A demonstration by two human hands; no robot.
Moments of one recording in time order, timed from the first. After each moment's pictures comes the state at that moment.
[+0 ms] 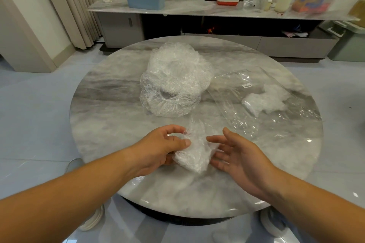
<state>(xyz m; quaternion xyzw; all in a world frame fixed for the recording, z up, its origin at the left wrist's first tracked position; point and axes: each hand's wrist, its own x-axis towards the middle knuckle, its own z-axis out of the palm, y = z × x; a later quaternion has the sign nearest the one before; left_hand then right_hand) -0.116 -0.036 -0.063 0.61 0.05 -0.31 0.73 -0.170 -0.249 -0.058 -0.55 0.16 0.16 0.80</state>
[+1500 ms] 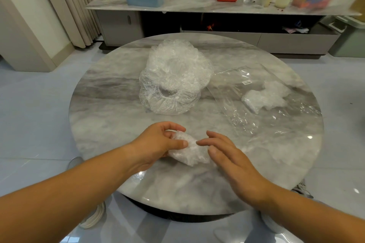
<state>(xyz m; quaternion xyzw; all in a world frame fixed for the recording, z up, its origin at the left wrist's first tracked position) -0.114 -0.035 -0.062 0.68 0.05 -0.26 0.69 -0.192 -0.242 -0.070 -0.81 -0.06 0.08 0.57</state>
